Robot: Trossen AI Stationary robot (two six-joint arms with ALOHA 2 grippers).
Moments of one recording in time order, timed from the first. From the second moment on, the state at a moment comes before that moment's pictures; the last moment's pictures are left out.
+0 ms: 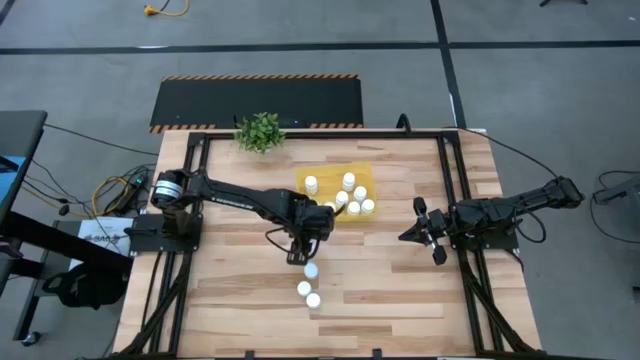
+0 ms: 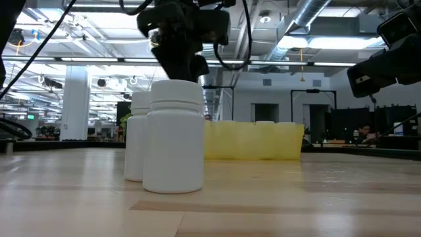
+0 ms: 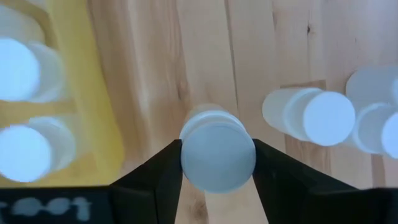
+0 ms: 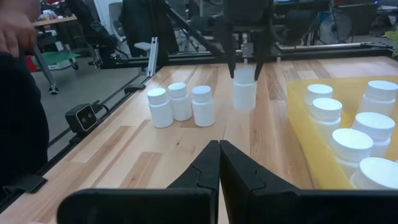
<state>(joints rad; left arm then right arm) -0.09 1.89 1.52 -0.90 0.07 0.04 0.27 0.20 0.01 0.01 0.00 0.08</state>
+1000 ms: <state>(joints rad) 0.05 1.89 1.85 -1.06 -0.01 0.14 0.27 0.20 0.01 0.01 0.00 0.08</state>
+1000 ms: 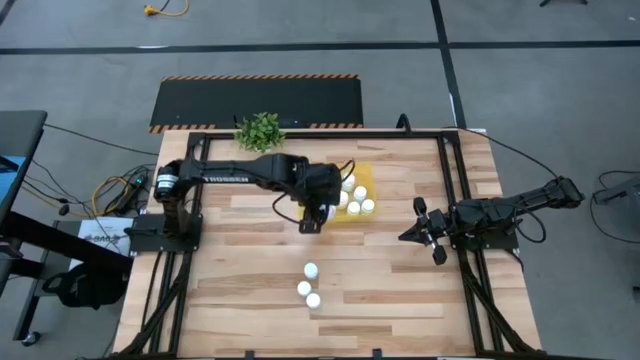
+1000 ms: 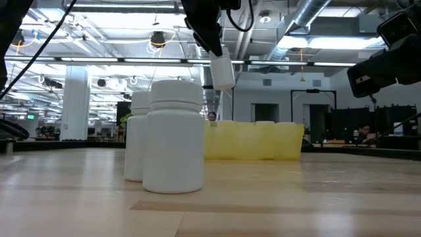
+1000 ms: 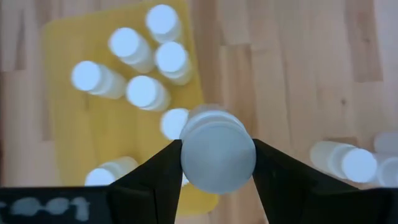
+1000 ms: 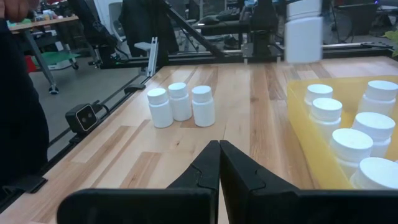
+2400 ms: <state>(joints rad) 0.31 1.90 1.66 -0.82 0.06 0.25 0.27 0.20 0.01 0.01 0.00 0.08</state>
